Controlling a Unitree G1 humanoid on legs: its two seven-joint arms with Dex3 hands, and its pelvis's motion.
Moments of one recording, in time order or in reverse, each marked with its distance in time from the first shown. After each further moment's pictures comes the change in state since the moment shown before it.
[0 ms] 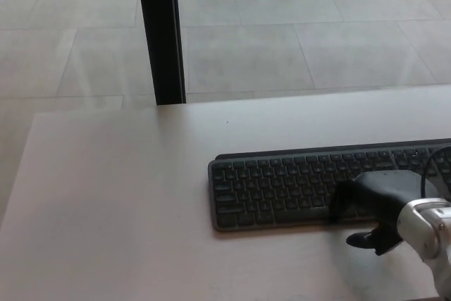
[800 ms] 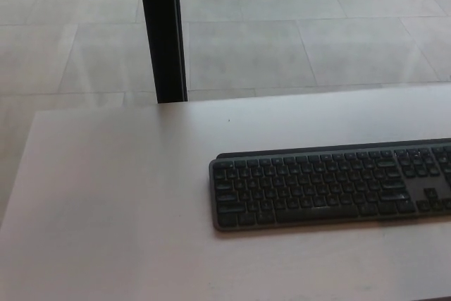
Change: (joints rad) left_arm -0.002 0.000 0.000 0.000 0.000 0.000 -0.001; right_arm -0.072 -0.156 -0.683 -0.075 0.303 0.068 0.187
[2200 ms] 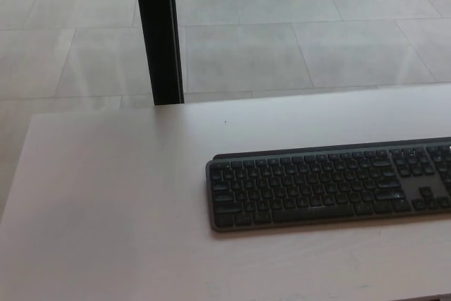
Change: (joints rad) left_arm 0.002 -0.001 0.003 0.000 -0.001 0.000 -0.001; right_arm 0.279 0.125 -1.205 0.678 0.372 0.002 -0.301
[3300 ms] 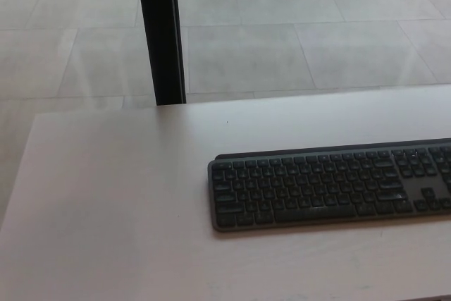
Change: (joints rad) left_arm 0.018 0.000 0.010 0.003 -0.020 0.000 -0.010; right_arm 0.108 0.126 0.235 0.024 0.389 0.007 -0.160
